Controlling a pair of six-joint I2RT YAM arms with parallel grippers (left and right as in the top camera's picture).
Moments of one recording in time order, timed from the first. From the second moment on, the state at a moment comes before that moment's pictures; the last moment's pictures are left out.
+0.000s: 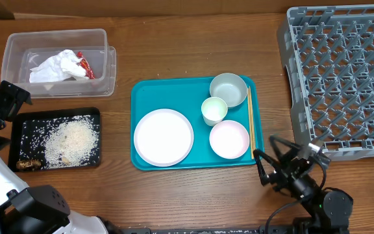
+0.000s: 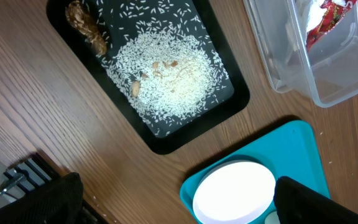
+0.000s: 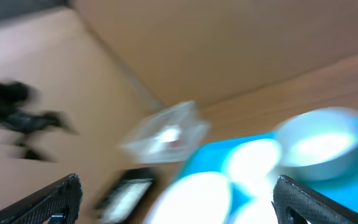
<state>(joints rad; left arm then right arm) 0.65 1.73 2.00 -1.69 0.14 -0.50 0.03 0.01 0.02 0.15 -0.67 0.79</state>
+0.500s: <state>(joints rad) 0.65 1.73 2.00 -1.69 0.13 -0.50 0.03 0.10 0.39 -0.18 -0.59 1.00</state>
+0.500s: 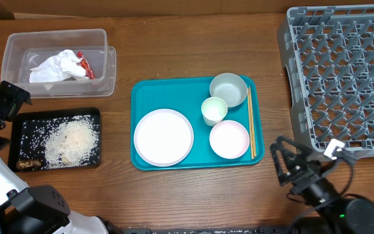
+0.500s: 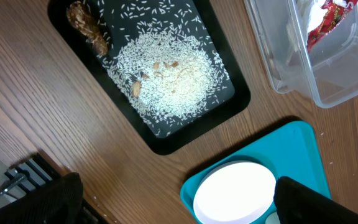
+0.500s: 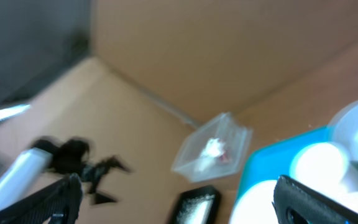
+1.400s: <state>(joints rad) 0.65 1.73 2.00 -1.69 0.13 -0.50 0.67 1.26 1.10 -0.98 0.05 0.67</state>
